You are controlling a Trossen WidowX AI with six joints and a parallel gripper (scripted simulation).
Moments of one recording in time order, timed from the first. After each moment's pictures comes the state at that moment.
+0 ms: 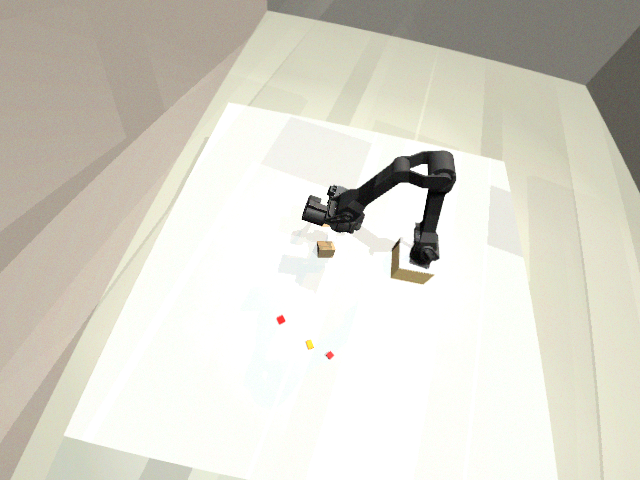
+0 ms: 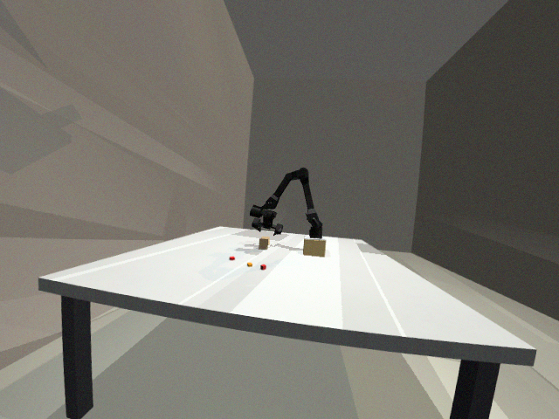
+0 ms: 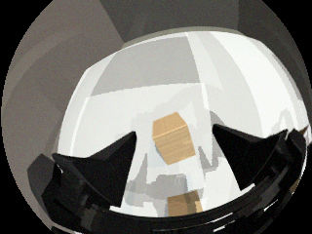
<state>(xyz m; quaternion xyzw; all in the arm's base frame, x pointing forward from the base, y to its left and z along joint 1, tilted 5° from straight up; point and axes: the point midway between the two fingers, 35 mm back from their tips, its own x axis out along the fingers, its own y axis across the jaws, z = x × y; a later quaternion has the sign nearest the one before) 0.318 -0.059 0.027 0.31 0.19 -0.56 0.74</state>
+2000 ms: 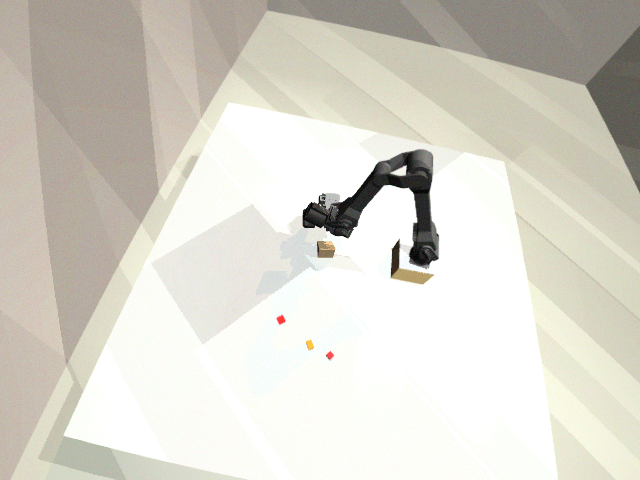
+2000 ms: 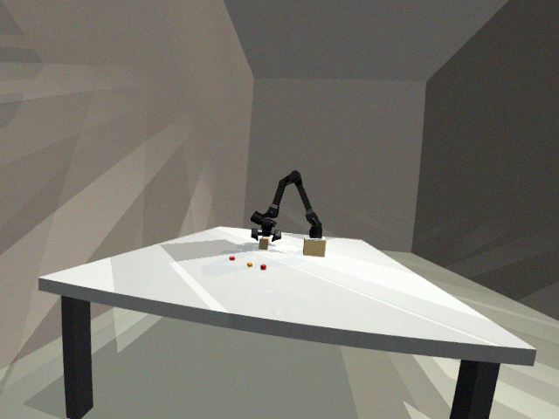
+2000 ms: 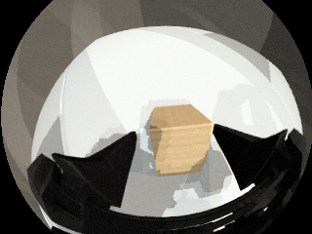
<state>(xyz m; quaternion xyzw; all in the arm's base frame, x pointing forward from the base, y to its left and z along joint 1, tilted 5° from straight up) 0.334 -0.071 -0.025 0.21 0.27 -0.50 0.80</state>
